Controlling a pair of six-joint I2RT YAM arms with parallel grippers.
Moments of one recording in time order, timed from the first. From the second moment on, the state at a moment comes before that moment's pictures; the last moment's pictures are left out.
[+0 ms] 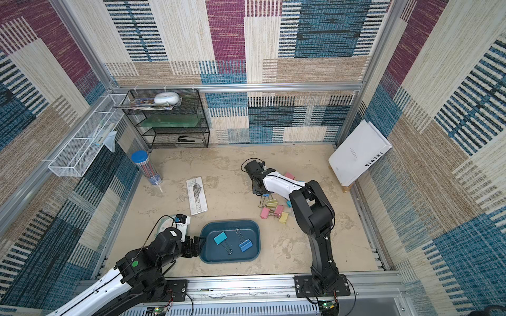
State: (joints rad) left arm -0.76 0.49 0.35 -0.66 -0.13 -0.62; right arm 0.60 2.03 1.47 -0.61 0.37 0.47
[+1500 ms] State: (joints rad) left arm -0.76 0.51 0.35 -0.65 -0.14 -0.62; right arm 1.12 1.64 1.12 -0.44 0.06 0.49
